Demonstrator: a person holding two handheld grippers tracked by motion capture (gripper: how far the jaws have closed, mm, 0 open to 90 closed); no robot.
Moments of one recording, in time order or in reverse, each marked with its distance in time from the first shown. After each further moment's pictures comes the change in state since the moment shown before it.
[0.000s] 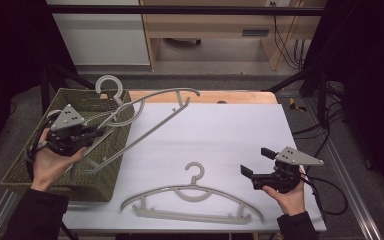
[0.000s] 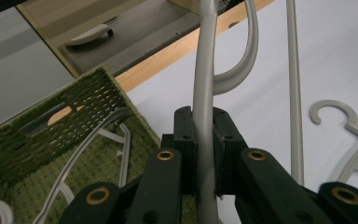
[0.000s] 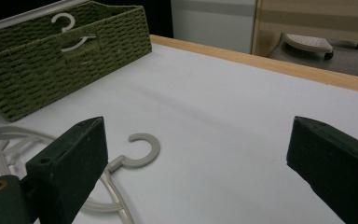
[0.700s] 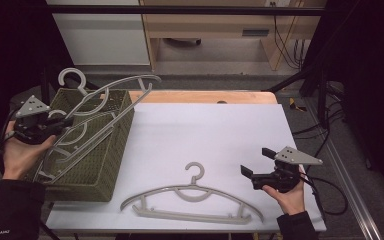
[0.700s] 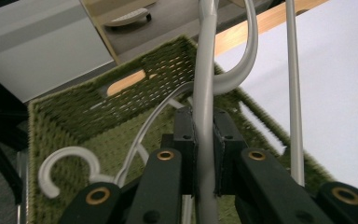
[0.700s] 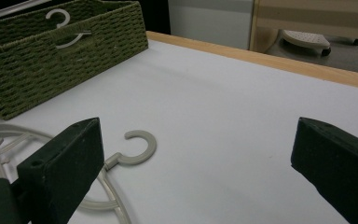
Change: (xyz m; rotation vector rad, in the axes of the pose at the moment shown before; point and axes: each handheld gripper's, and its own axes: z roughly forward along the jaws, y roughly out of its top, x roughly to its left) left arm 0.080 -0.039 -0.008 0.024 0.121 -0.105; right arm -0.002 -0.001 0.003 0.013 -0.010 -0.001
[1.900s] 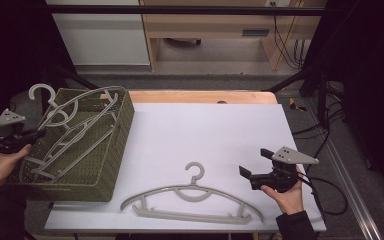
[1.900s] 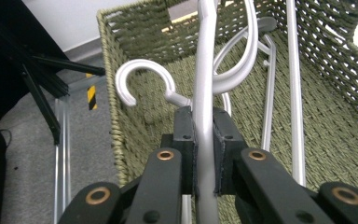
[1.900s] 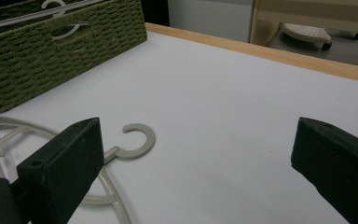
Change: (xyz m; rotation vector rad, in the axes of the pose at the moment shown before) left arm 0.056 -0.066 0.005 0.135 0.131 -0.070; right arm 0.001 -0.002 0.005 0.030 -0.005 -0.008
